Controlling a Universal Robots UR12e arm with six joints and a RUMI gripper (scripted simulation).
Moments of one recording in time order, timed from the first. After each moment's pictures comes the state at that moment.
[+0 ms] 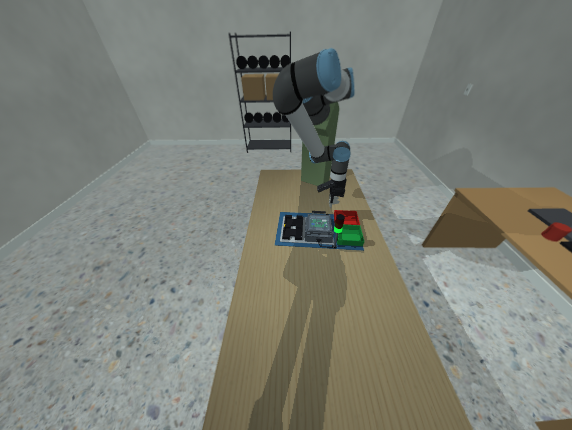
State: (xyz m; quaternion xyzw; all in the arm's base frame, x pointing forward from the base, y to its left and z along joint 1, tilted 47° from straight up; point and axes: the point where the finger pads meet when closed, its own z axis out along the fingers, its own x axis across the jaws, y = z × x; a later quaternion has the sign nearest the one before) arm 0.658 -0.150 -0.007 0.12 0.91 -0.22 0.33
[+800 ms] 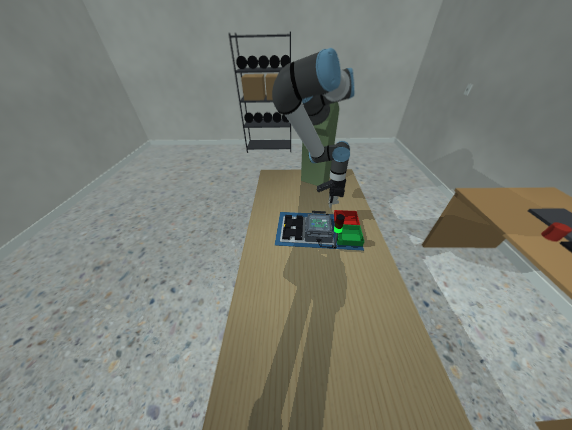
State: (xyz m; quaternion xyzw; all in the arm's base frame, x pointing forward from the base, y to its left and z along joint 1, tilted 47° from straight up) arm 0.658 -0.152 -0.005 0.12 0.91 -0.22 0.33
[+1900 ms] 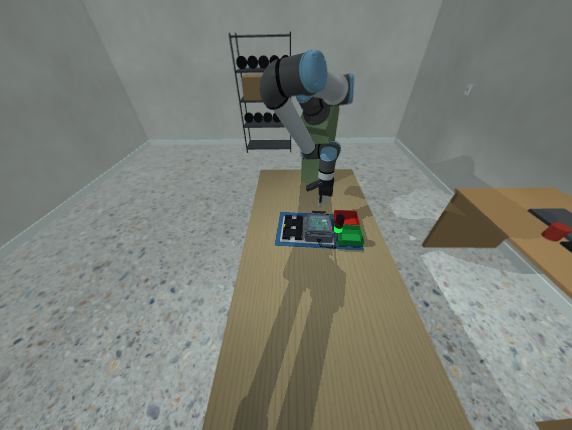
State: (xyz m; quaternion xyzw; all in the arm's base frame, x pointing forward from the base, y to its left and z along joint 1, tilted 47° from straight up) arm 0.630 -0.211 0.014 0.12 0.91 -0.22 0.33
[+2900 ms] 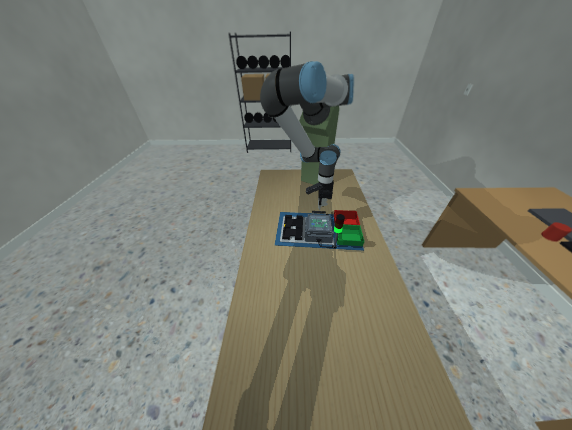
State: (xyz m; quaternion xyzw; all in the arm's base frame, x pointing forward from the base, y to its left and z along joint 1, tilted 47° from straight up) arm 0.641 -0.222 -0.002 0.12 0.91 -0.22 0.33
